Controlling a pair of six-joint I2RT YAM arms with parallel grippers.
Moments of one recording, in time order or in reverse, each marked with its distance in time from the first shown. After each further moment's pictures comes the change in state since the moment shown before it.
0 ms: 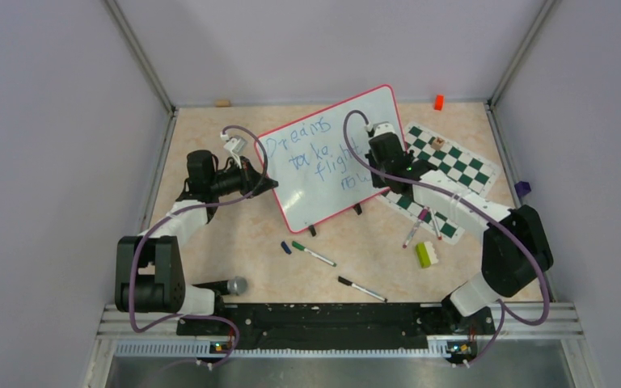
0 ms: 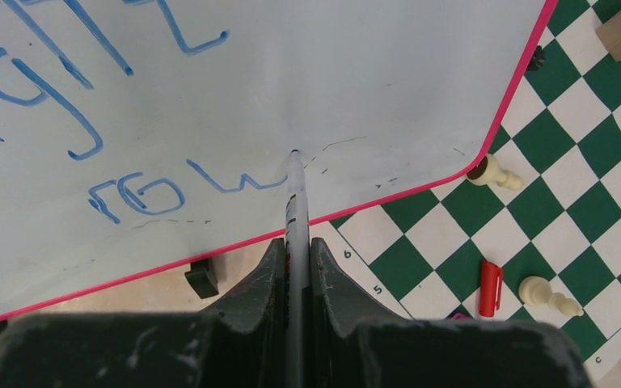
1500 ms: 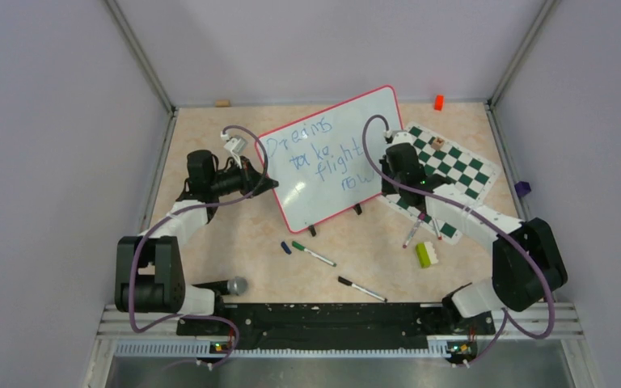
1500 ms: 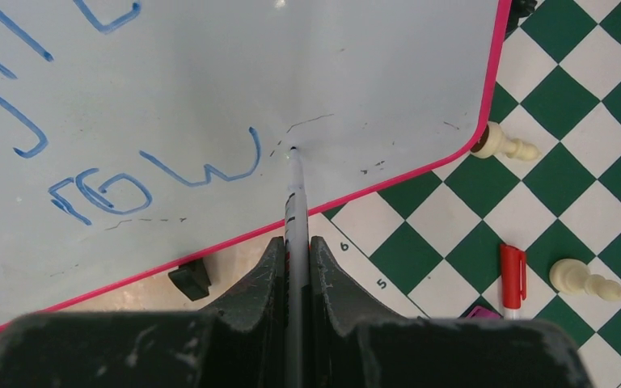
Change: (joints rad) left arm -0.002 0.000 0.000 0.004 0.001 0.001; right arm -0.072 -0.092 -0.180 0.159 -0.058 0.081
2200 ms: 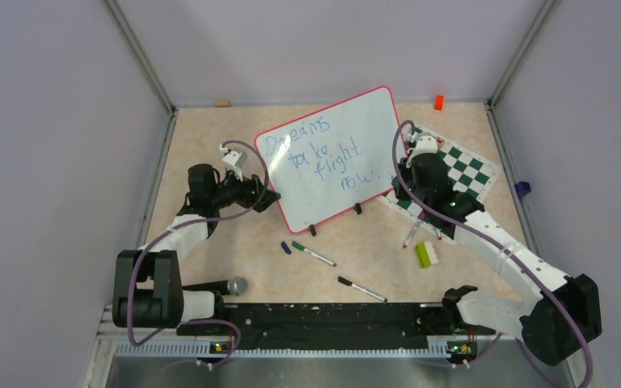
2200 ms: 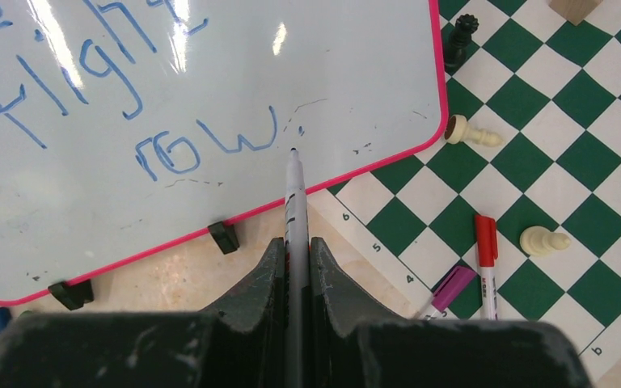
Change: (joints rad) left arm -0.008 -0.069 -0.117 0.038 -0.164 0.116; right arm -0.005 -0.329 -0.113 -0.049 -0.025 0.026
